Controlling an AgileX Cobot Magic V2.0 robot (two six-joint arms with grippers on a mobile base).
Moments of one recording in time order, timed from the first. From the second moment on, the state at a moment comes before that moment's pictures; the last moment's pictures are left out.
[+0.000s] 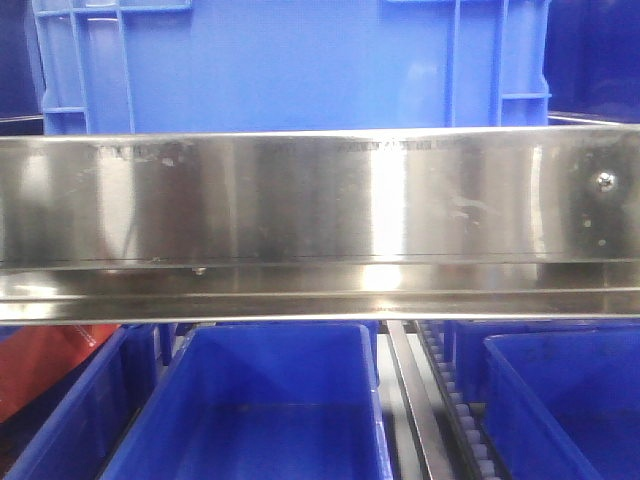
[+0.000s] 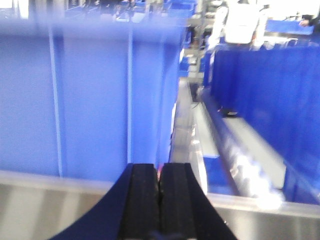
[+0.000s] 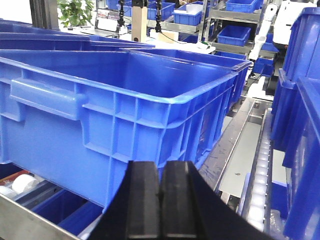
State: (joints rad) left arm 0.00 0.01 -0.10 0.11 0.21 -0.14; right arm 0.47 0.43 -0.56 0.11 0.28 -0.14
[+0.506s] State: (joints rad) left arm -0.08 0.01 0.00 0.09 0.10 -0.13; right arm 0.47 0.43 -0.56 0.11 0.28 -0.14
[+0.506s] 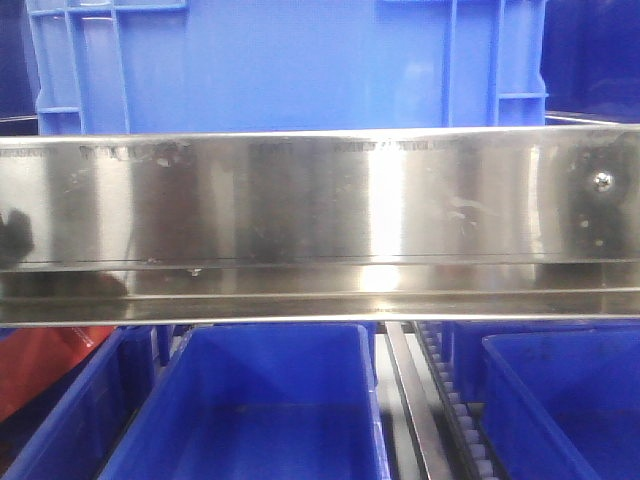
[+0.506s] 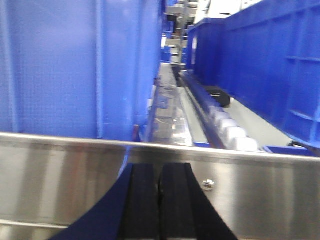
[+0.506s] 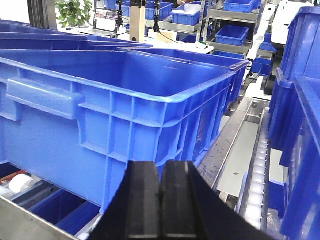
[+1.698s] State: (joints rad) left arm -0.08 0.01 0.00 0.09 0.10 -0.13; right arm 0.29 0.28 -0.43 0.14 0.27 -0.14
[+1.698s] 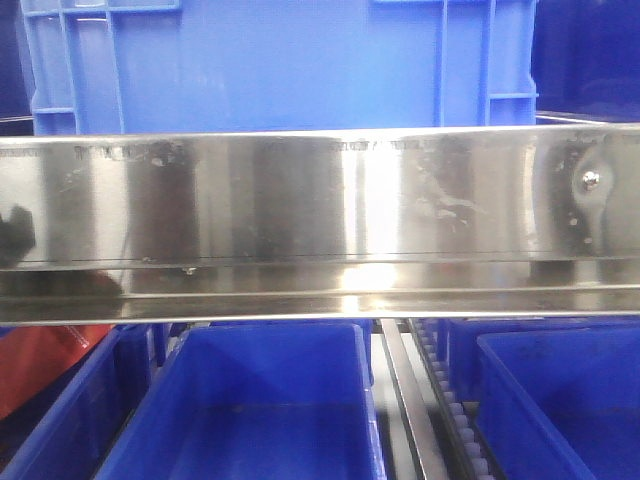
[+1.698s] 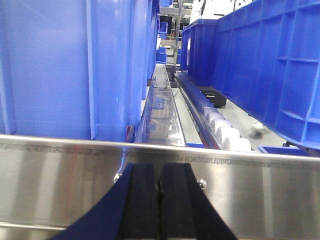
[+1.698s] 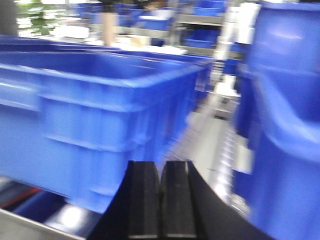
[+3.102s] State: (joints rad) left arm -0.08 0.01 0.00 0.09 0.10 -0.13; right arm -0.02 0.00 0.00 0.15 0.12 -0.14
